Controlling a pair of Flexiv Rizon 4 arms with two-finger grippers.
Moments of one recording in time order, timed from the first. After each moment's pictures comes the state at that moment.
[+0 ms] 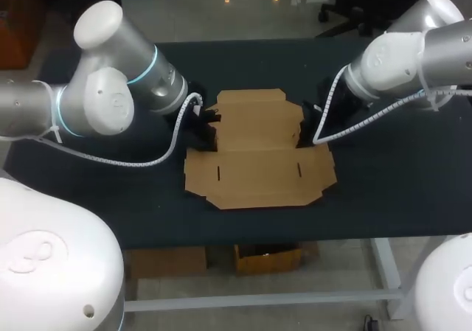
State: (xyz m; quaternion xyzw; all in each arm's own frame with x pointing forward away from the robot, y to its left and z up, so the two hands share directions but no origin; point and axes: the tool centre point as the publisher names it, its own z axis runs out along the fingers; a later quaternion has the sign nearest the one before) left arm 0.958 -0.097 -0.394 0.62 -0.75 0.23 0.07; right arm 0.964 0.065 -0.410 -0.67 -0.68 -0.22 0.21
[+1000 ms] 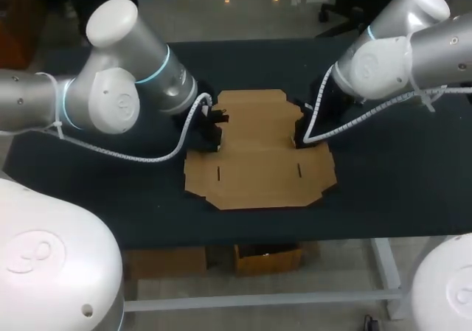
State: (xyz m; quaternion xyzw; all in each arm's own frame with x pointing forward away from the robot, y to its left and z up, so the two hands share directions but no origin) left arm 0.951 -0.111 -0.388 0.63 -0.75 0.22 0.05; right arm 0.960 0.074 -0.404 -0.70 -0.66 -0.19 0.18
